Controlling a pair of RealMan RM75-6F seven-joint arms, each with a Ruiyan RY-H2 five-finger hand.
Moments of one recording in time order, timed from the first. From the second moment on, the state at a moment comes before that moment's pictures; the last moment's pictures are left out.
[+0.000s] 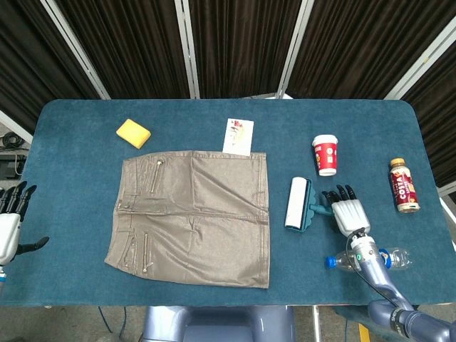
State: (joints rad) left arm -0.16 -1.07 -0.08 -1.69 1.33 1.37 0.18; right arm 0.47 -1.58 0.10 -1.03 -1.29 0.97 -0.20
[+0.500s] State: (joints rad) left arm -0.16 -1.08 -0.08 -1.69 1.32 1.37 0.20; right arm 0.50 -1.66 0.10 -0.83 -1.30 0.94 -0.15
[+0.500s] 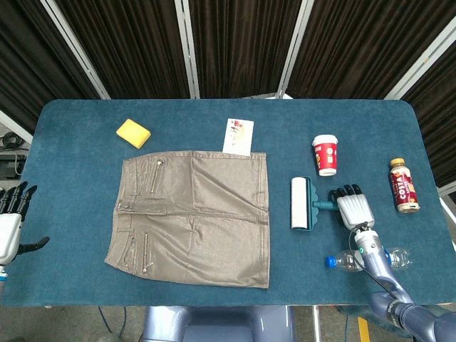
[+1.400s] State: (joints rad) left arm -0.16 -1.07 -0.07 -1.71 1.36 1.38 0.18; right arm 0.54 -1.47 0.09 -1.20 -1.52 1.15 -0.15
